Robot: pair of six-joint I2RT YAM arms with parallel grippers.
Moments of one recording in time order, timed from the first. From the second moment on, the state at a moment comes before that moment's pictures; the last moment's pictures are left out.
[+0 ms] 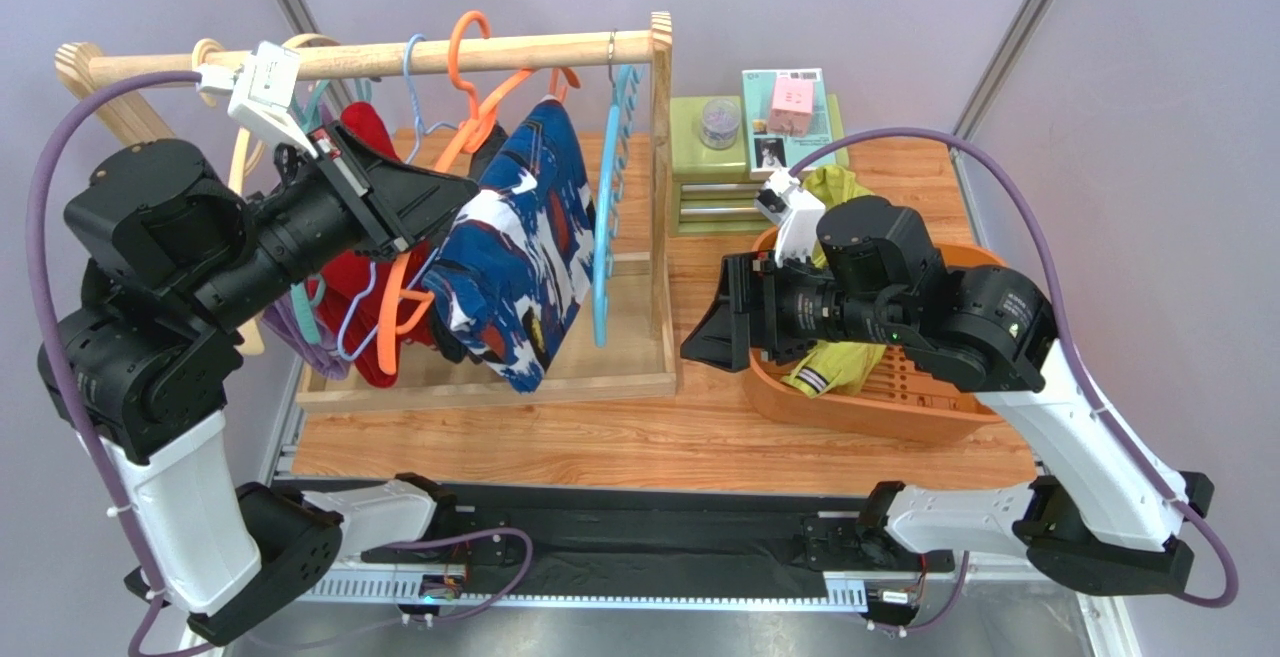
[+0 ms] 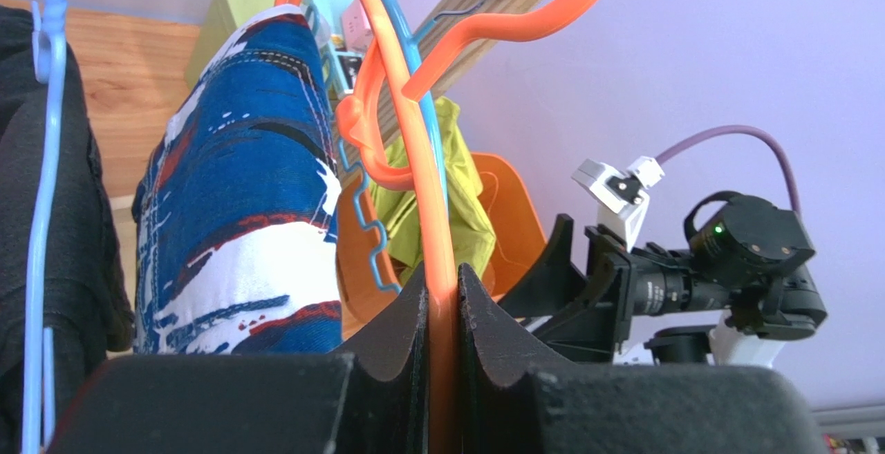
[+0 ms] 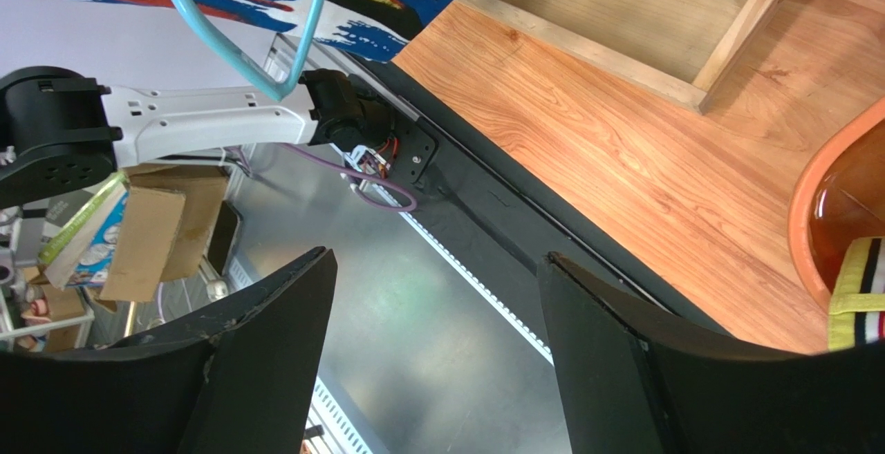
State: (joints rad) left arm -0.44 1.21 2.33 -1.20 0.23 -0.66; right arm 0.94 1.16 1.75 -1.16 -0.15 0.67
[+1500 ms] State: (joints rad) left arm -0.44 0.91 2.03 -1.25 0.24 -0.87; right arm 1.65 1.85 2.39 -0.96 0.51 0.22
